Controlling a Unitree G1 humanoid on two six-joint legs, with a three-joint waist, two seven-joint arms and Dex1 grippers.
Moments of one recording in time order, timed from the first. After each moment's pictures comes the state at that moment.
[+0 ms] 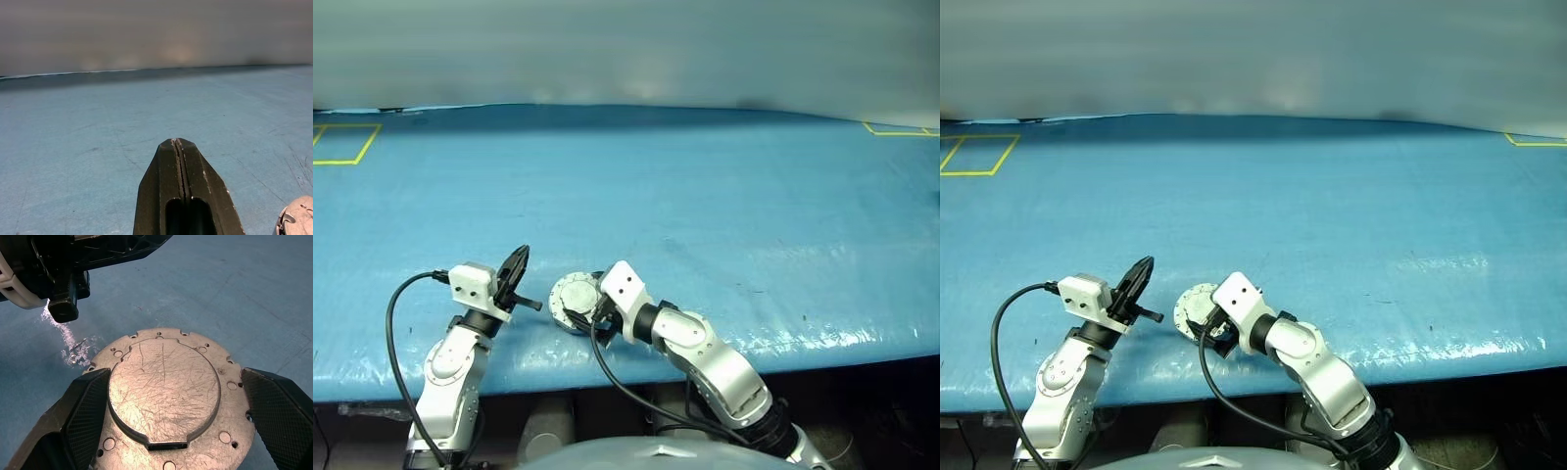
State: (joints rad) left arm 0.21 0.28 0.06 -0.21 -0.32 -0.09 -0.36; right arm -0.09 -0.17 0.55 -0.38 0.08 0.61 0.41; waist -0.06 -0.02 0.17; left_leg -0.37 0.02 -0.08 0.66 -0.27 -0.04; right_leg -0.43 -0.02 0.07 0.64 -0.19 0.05
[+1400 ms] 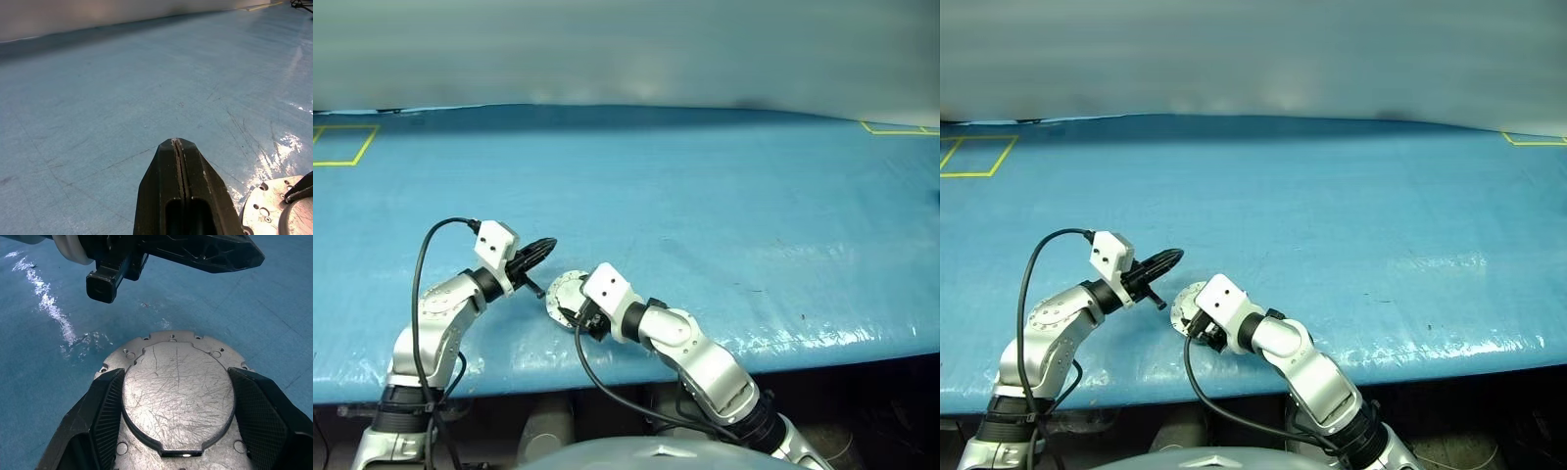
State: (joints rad) left arm -0.07 0.48 0.05 -0.16 -0.37 0.34 -0.66; right arm -0.15 -0.15 0.61 -0.38 -0.01 0.68 0.39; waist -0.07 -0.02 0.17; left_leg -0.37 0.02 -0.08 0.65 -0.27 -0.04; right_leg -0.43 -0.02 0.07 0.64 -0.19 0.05
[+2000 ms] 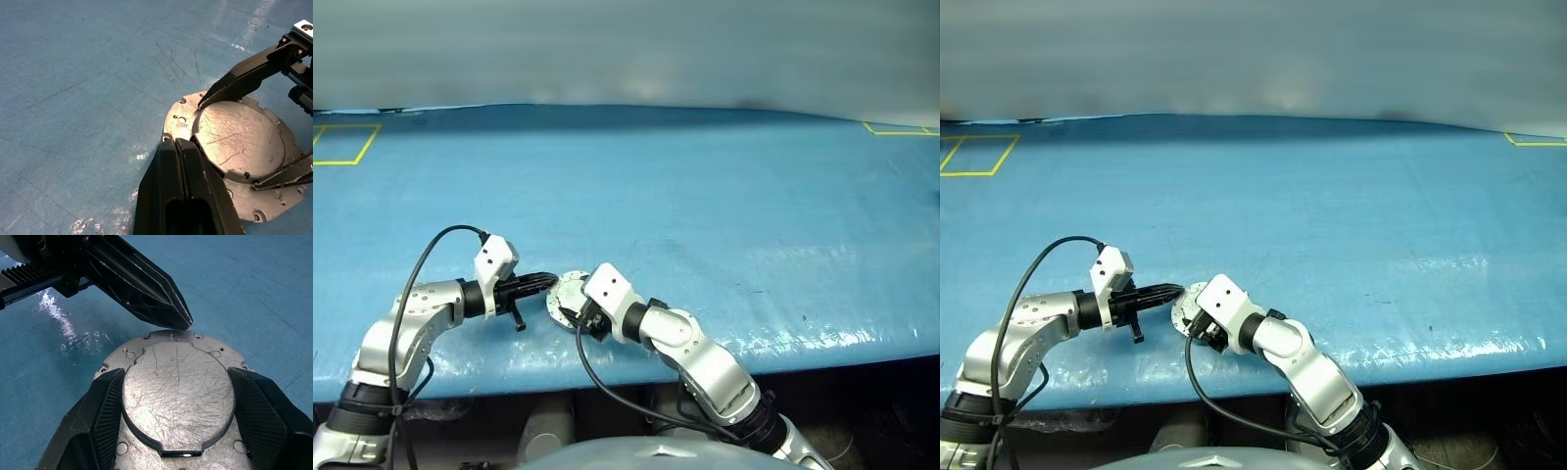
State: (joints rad) left arm -0.06 0.70 0.00 -0.21 -0.45 0.55 -0.92; right arm -0.14 -0.15 0.61 -0.37 0.00 0.68 0.39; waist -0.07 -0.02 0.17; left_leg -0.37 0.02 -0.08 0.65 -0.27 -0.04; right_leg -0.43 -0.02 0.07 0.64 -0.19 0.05
